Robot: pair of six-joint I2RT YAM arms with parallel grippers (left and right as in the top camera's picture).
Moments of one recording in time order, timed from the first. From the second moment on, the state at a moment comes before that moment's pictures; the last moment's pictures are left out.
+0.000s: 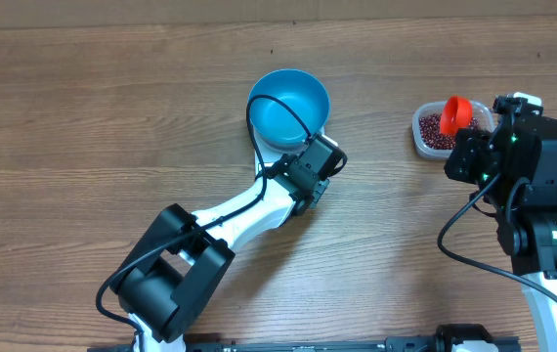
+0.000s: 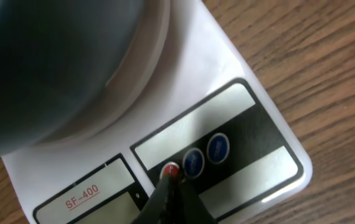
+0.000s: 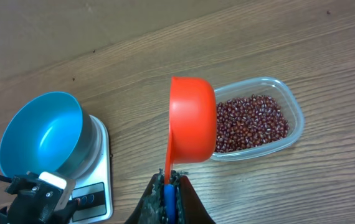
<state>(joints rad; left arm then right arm) -0.74 1.92 1.15 -0.30 -0.31 -0.10 0.01 1.02 1.09 -0.73 -0.02 0.28</state>
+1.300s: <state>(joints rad) -0.73 1.94 1.15 -0.26 -0.33 -0.10 0.01 1.02 1.09 -0.70 -0.04 0.28</state>
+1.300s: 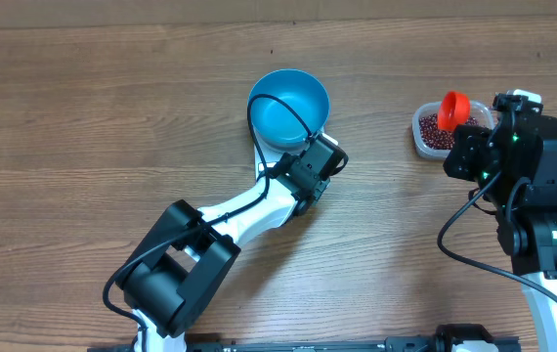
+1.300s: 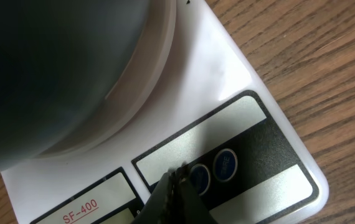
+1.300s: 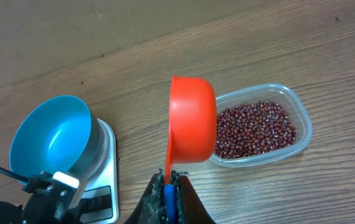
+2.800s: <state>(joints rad) -0.72 1.95 1.15 -0.27 -0.32 -0.02 0.01 1.02 1.09 -0.70 -0.05 0.28</state>
